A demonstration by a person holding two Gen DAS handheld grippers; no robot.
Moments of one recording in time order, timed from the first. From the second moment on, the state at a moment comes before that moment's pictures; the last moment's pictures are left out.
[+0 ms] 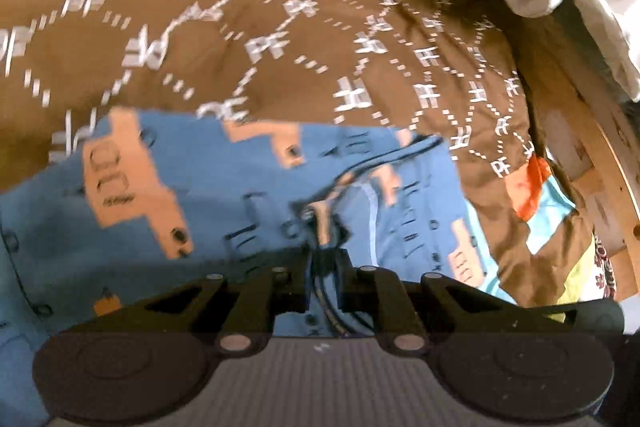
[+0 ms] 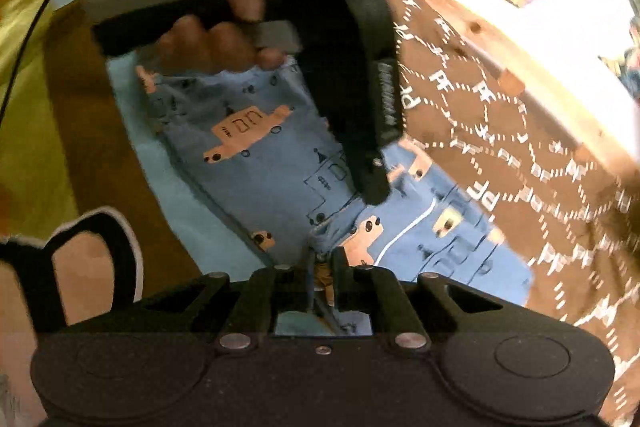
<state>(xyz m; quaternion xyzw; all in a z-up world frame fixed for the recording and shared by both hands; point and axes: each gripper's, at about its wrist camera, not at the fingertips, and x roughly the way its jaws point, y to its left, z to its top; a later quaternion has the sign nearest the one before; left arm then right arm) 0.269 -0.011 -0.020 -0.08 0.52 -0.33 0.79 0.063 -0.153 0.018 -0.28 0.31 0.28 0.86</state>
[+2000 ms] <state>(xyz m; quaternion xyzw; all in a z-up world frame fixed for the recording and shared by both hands) 0.254 -0.020 0.006 0.02 0.45 -0.33 0.83 0.036 -0.136 0.001 -0.09 0.26 0.13 0.95</state>
